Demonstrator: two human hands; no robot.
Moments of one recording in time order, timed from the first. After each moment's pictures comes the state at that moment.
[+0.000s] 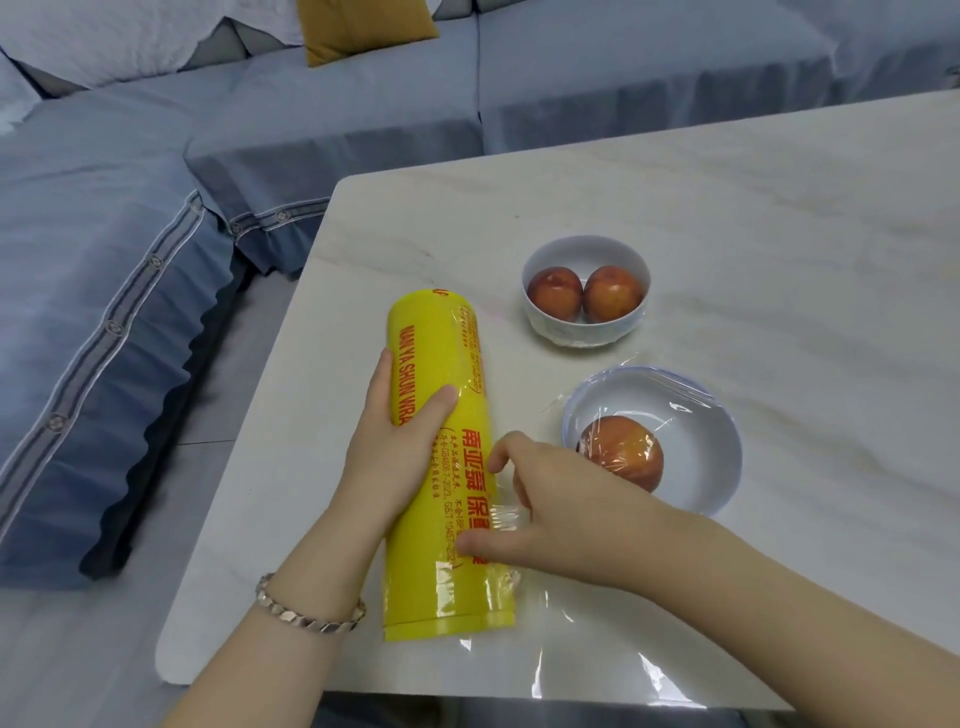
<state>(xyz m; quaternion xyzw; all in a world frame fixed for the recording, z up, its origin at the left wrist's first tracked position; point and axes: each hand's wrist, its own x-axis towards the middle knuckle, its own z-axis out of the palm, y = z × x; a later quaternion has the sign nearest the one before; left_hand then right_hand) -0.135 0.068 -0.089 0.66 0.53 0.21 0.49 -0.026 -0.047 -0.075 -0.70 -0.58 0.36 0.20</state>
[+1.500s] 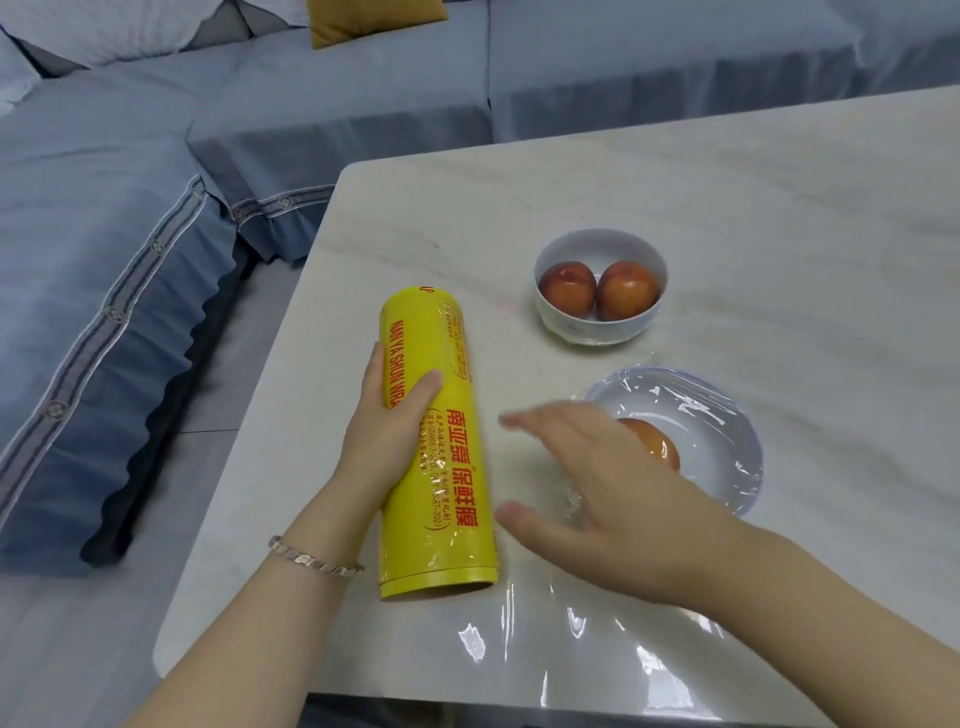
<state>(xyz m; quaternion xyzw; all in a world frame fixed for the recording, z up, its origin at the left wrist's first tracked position) -0.138 0.101 -0.112 0.63 0.55 0.21 0.51 -0.015 -0.059 -0.066 -0.70 -0.62 0.24 0.26</state>
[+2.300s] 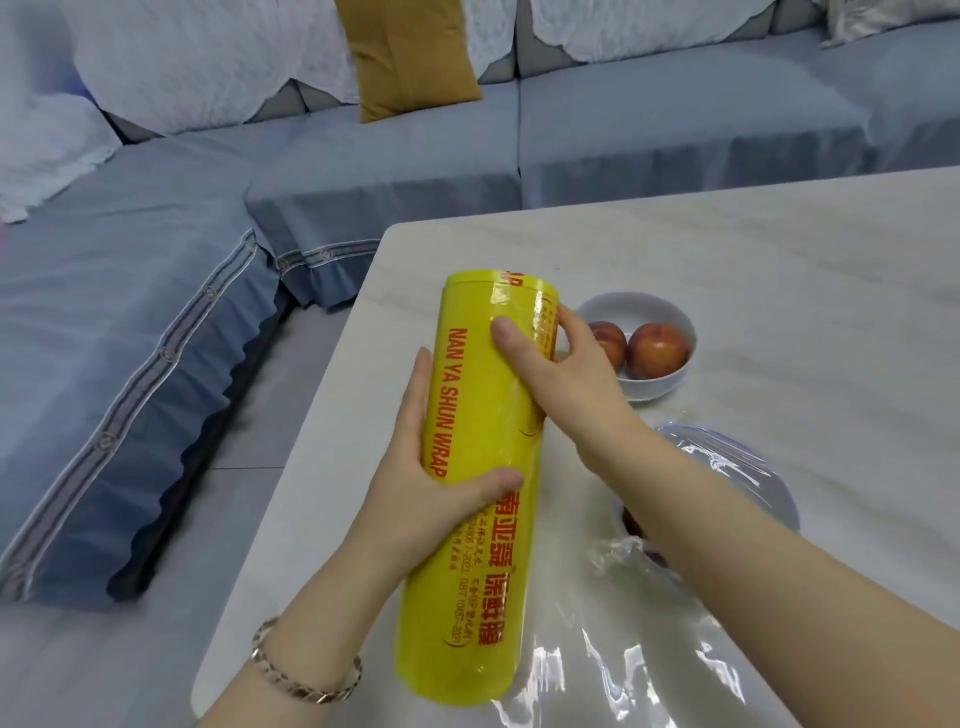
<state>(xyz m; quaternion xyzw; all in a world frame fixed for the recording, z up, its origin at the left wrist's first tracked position) -0.160 0.073 -0.059 0.72 0.39 0.24 0.52 -0.008 0.044 -0.043 -0.61 -0.29 0.38 0.63</state>
